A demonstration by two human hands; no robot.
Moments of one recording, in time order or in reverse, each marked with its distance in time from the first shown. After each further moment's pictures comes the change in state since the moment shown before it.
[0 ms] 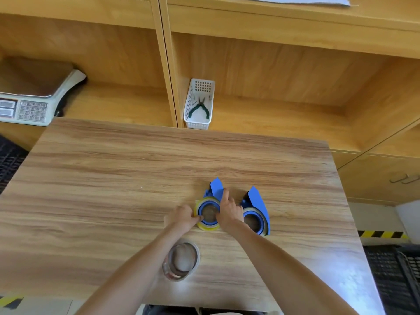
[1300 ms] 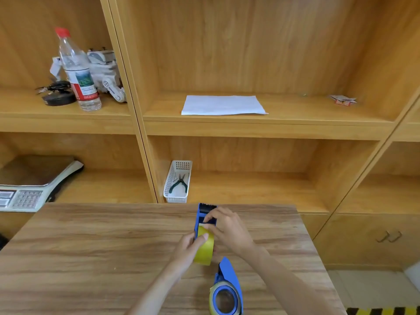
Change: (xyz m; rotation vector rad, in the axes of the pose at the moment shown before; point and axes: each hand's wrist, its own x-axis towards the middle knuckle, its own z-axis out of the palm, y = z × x) left_hand -0.055 0.134 -0.077 -1.012 0.077 0.411; right_hand -0.007 0.064 -0.182 0.235 0.549 -0.706
